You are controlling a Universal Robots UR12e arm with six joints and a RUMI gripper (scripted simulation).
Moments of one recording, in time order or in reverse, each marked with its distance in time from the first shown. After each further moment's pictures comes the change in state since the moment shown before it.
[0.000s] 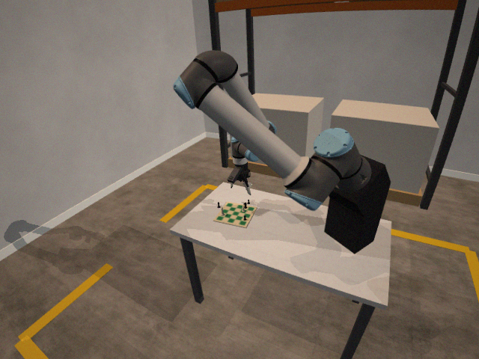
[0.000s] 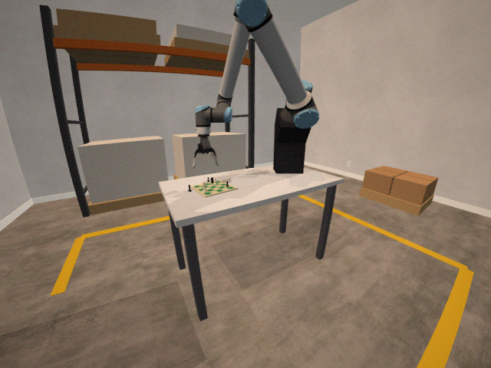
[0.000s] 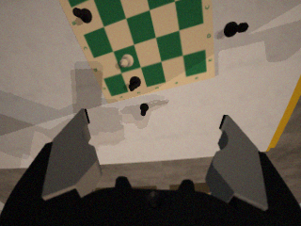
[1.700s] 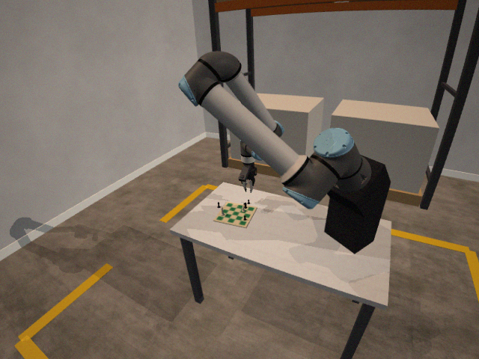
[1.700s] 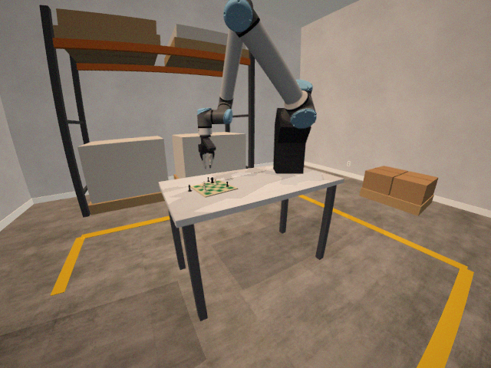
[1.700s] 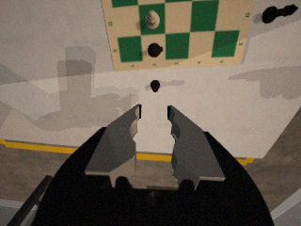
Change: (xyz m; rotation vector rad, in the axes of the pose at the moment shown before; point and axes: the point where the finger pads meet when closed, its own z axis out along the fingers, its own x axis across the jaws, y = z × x) arm -0.022 0.056 0.010 0.013 0.000 -0.210
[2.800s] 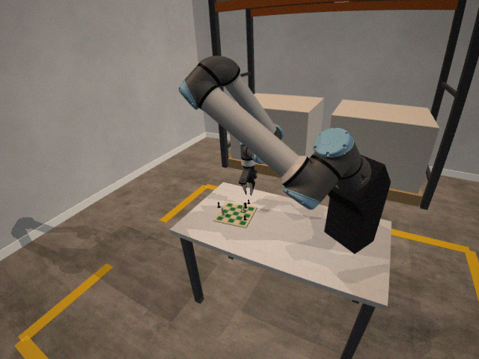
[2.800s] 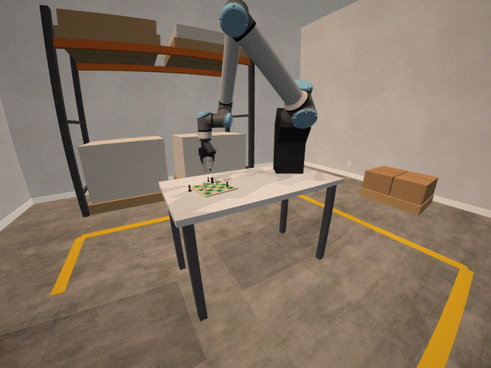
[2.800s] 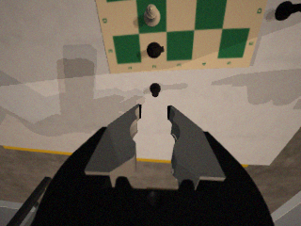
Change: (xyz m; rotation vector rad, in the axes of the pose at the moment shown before) arm 0.000 0.001 0.023 0.000 -0.001 0.000
